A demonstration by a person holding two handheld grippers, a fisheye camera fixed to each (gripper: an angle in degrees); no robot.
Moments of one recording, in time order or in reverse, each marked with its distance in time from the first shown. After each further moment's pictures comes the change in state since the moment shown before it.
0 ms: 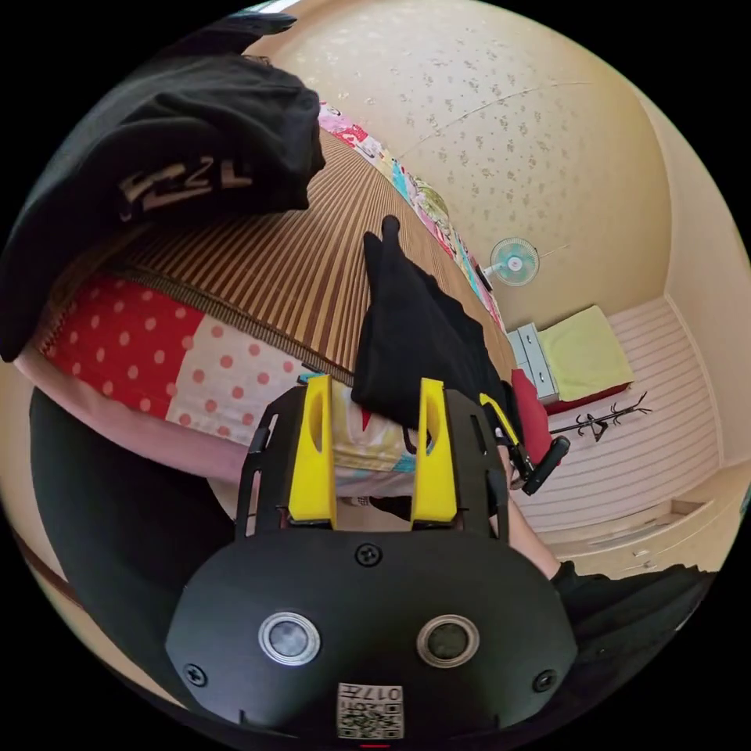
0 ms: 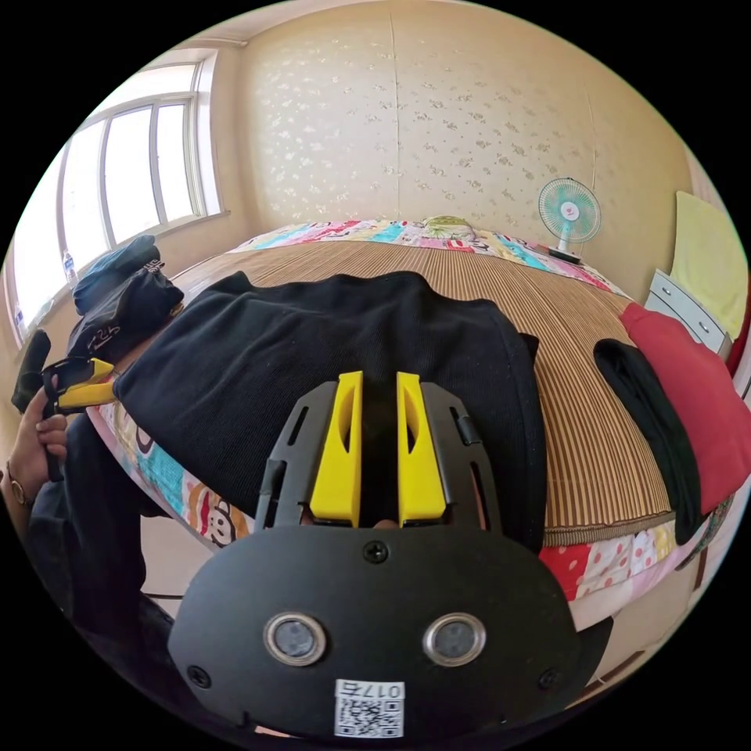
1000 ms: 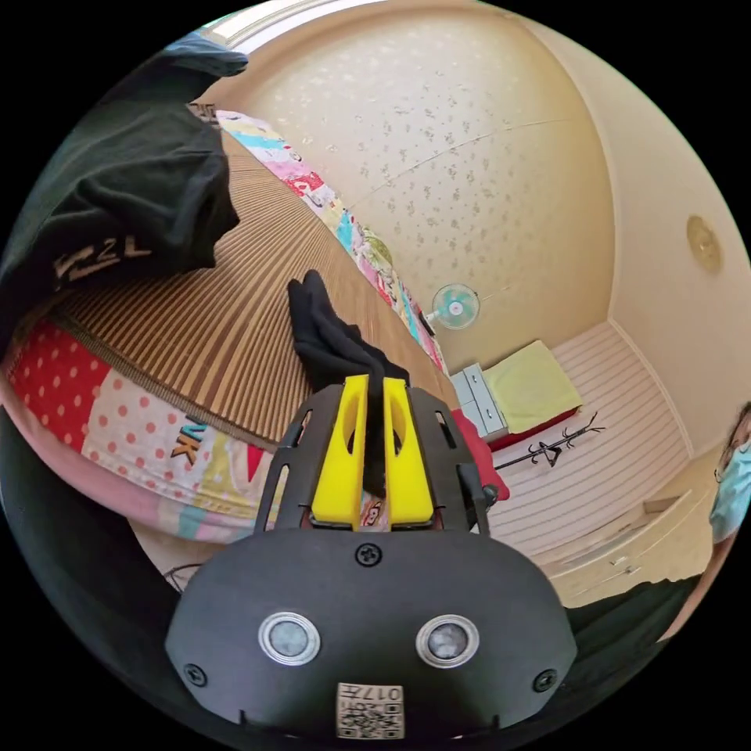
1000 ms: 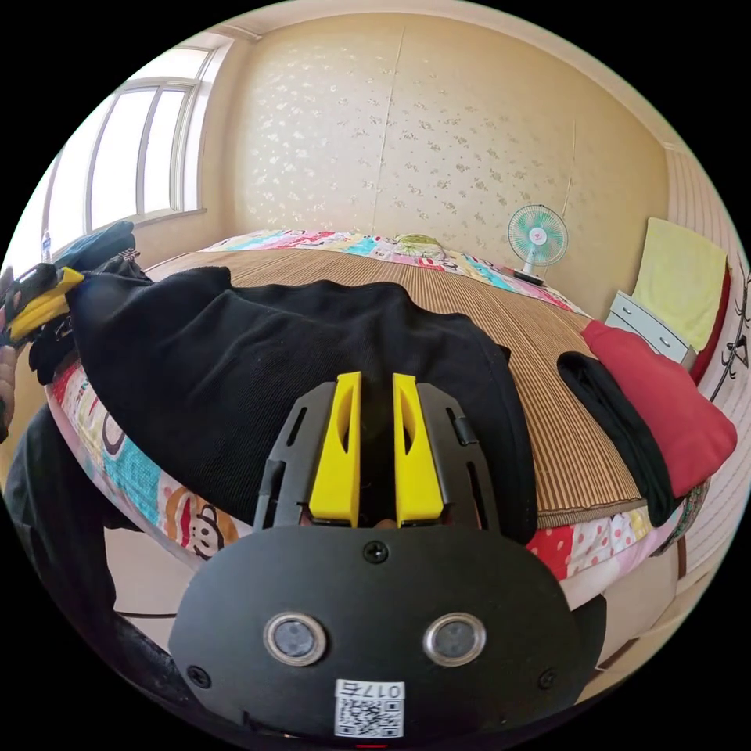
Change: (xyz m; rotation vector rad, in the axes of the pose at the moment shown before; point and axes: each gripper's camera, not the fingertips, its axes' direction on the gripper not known) left arm 0.088 0.005 -0.021 0.203 0.241 0.139; right arm -0.067 -0.034 -0.005 0.068 0.173 -0.005
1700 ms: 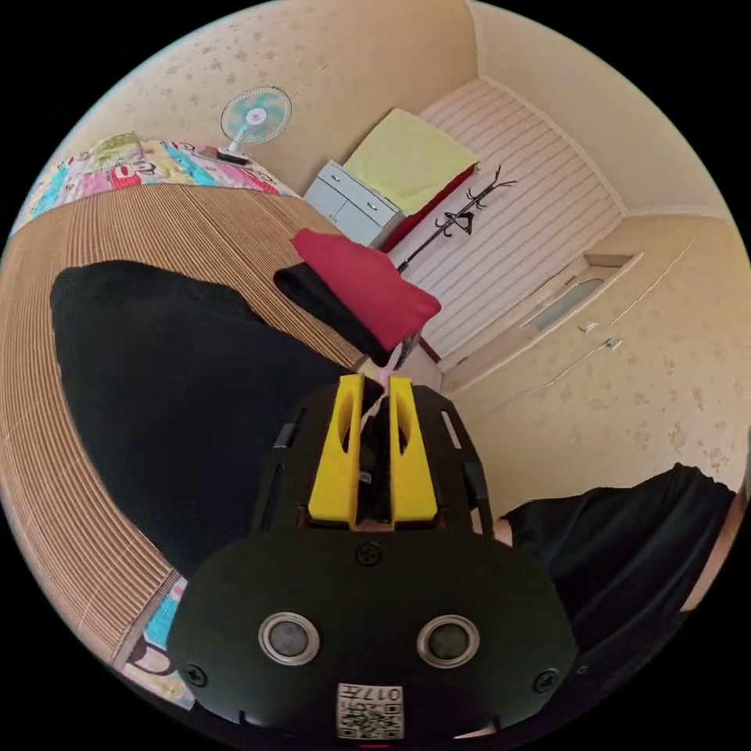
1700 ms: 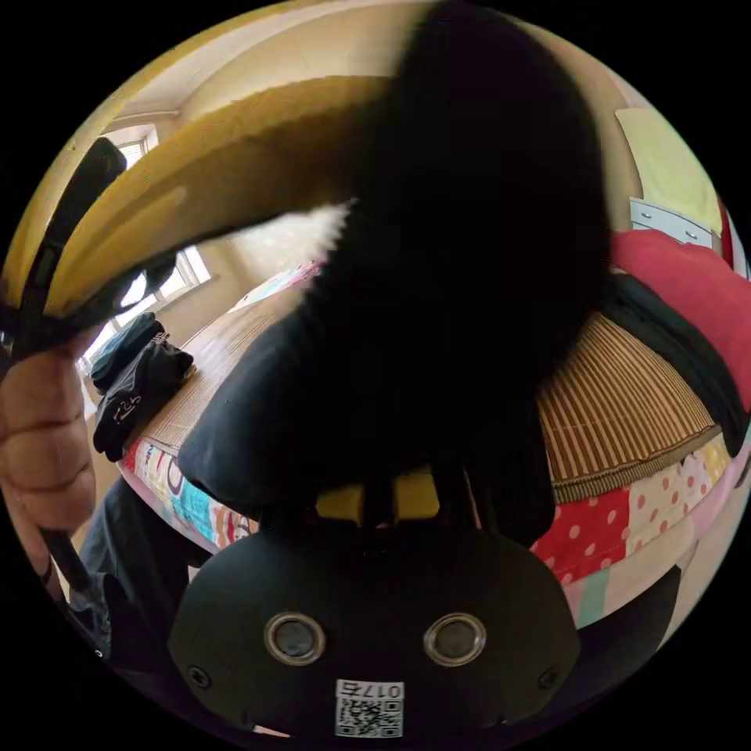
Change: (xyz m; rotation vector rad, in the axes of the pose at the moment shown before) left arm 0.193 0.174 0.337 -0.733 0.417 0.476; right arm 0.067 -0.098 -0.054 0.016 -0.285 0.287
